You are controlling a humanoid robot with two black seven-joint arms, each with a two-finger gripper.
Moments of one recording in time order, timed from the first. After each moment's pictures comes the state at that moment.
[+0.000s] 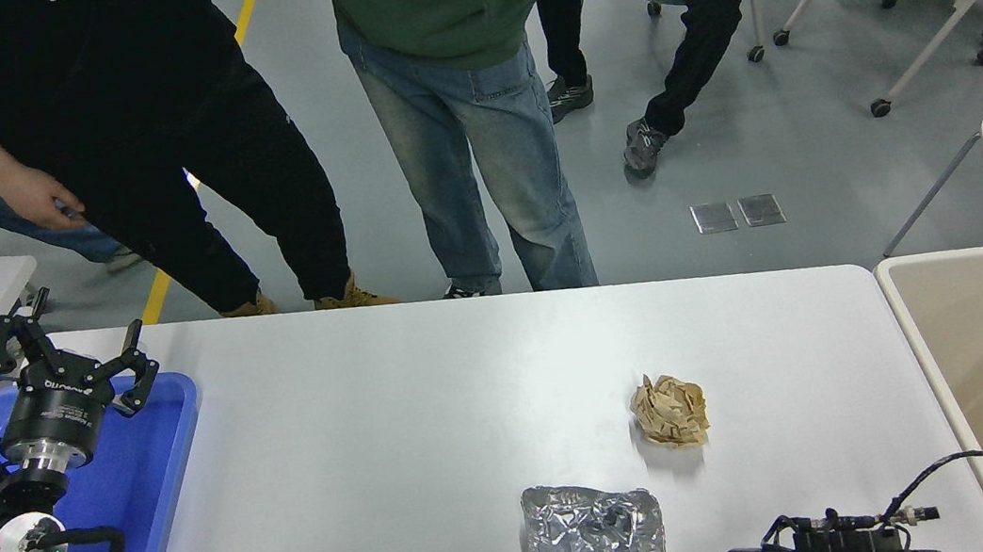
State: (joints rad) left arm -0.55 0.46 -0.62 -0.39 -0.23 -0.70 -0.59; right arm 0.65 -0.45 -0.21 1.34 -1.17 -0.20 0.14
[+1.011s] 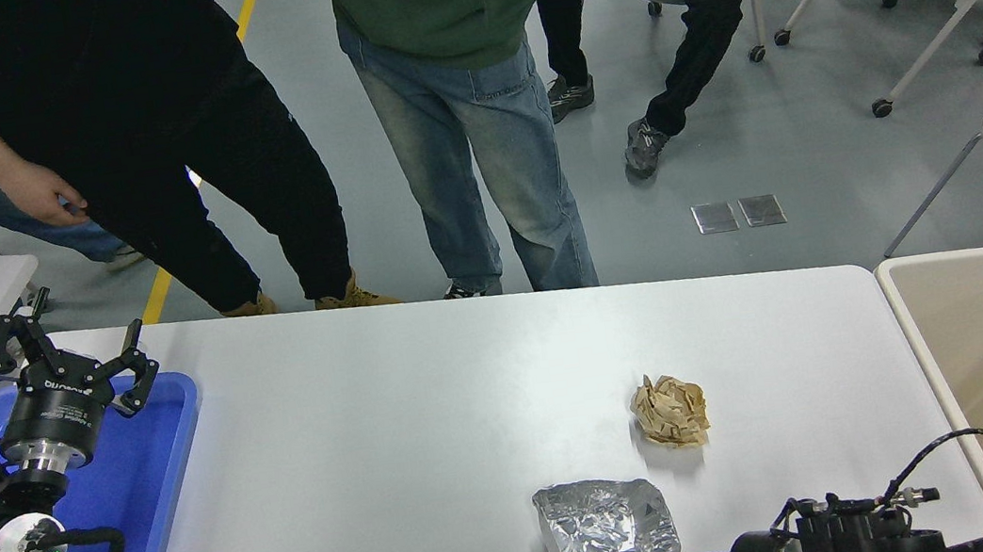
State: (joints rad) left arm -0.55 0.46 -0.62 -0.39 -0.23 -0.70 -0.59; right arm 0.70 -0.53 -0.23 1.42 -1.21 -0.19 -0.03
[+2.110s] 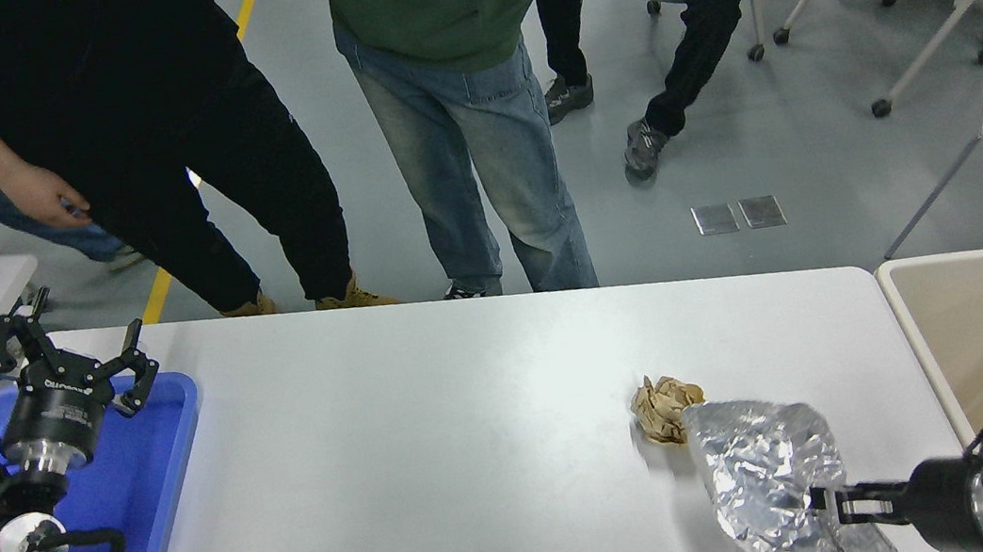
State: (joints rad) left arm -0.55 0.46 -0.62 -0.39 -0.23 -0.70 -0.59; right arm 0.87 -1.17 -0.19 1.72 -1.20 -0.05 0.00
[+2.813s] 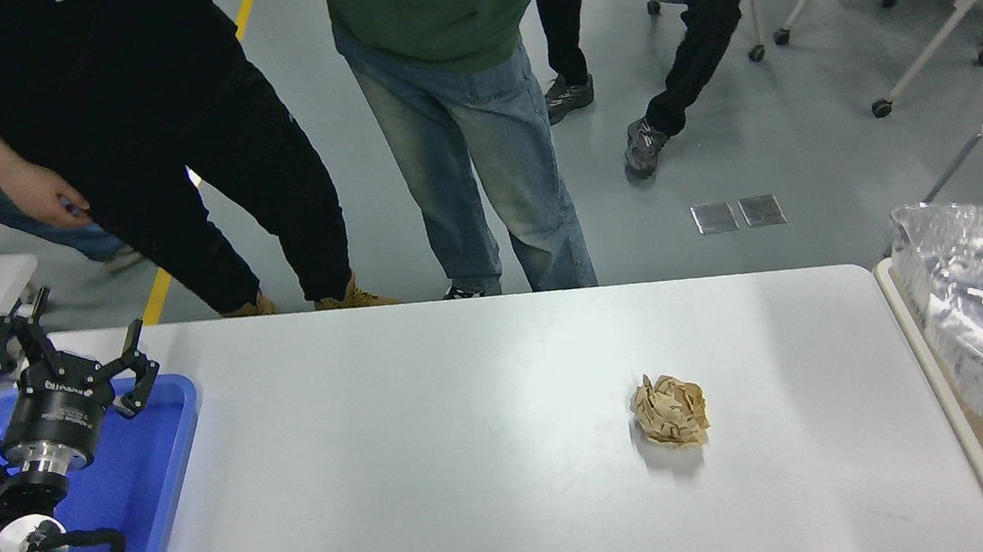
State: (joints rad) left arm -0.55 0.46 -0.62 -0.39 -0.23 -0.70 -0.59; right arm 0.94 -1.70 0.44 1.72 -0.98 0.68 0.09
